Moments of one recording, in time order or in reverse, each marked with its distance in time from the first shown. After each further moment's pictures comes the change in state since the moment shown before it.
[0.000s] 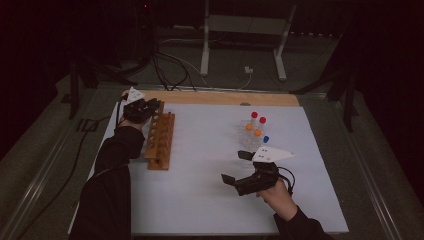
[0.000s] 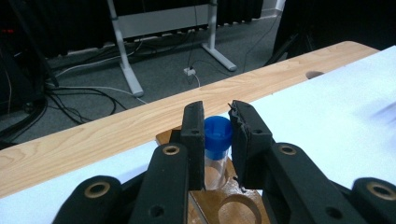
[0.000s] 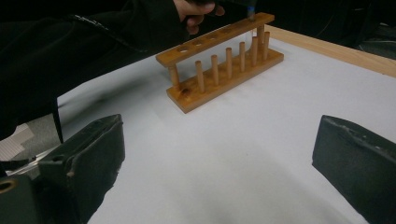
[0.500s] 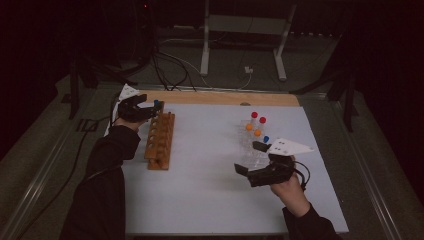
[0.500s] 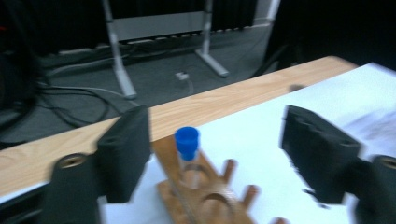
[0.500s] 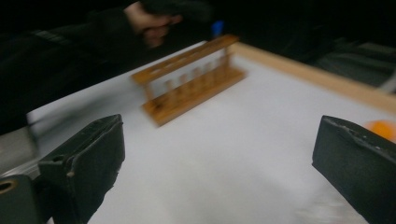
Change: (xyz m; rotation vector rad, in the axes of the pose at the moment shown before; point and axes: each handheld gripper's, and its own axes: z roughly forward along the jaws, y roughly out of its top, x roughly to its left) left arm -0.006 0.020 -0.033 -0.018 -0.053 -0.051; right arm -0.014 0.019 -0.036 -0.058 -0.118 -0.009
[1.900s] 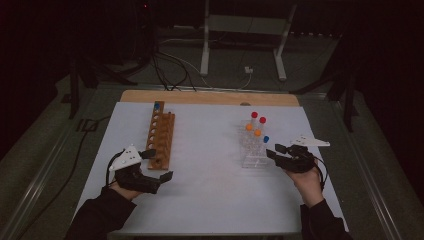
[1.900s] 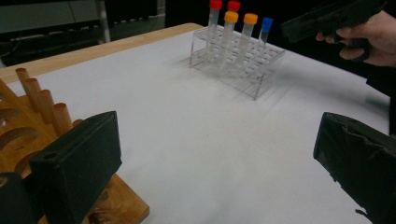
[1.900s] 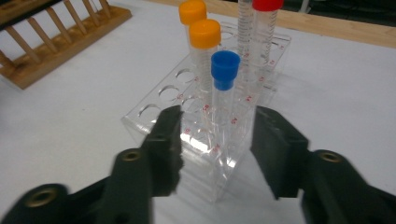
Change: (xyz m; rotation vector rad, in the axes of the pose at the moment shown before) left arm -0.116 -0.087 -0.107 0.022 -0.332 0.102; right arm -0.091 -0.058 -0.007 0.176 -0.270 0.156
